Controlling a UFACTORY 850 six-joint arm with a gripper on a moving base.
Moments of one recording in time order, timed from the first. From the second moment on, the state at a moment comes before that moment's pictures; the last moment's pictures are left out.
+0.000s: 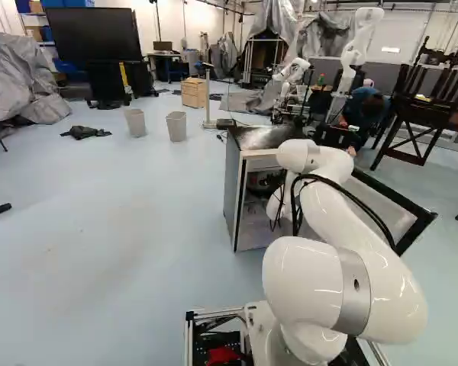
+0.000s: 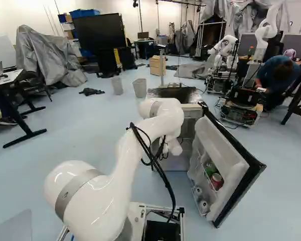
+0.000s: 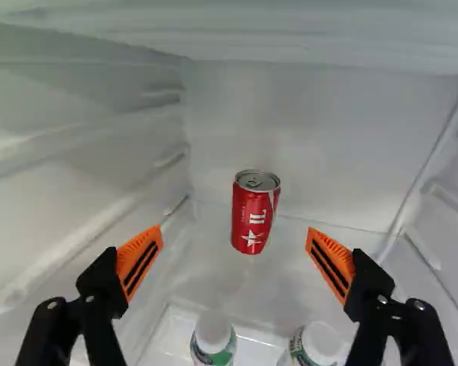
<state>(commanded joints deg) -23.4 -87.5 -94.1 -39.9 75.6 0.0</state>
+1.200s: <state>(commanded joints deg) -22.3 -93.4 -105.0 -39.9 75.6 0.0</state>
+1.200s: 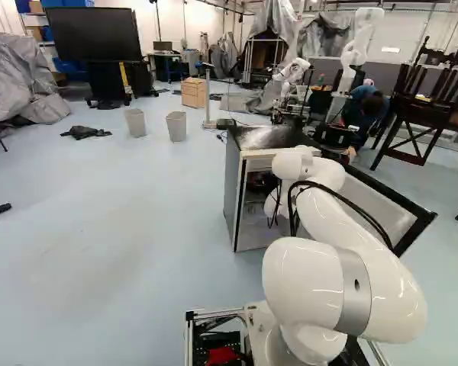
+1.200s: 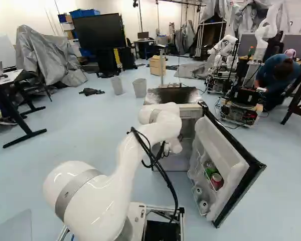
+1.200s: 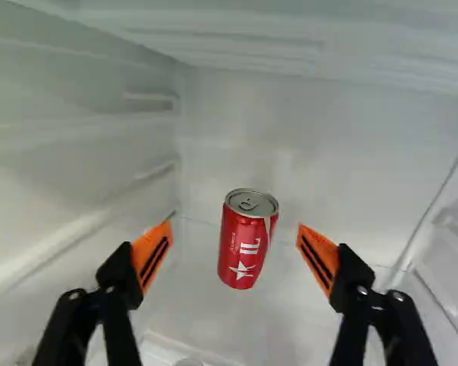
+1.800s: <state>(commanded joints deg) -22.3 -93.4 -105.0 -39.9 75.6 0.0</state>
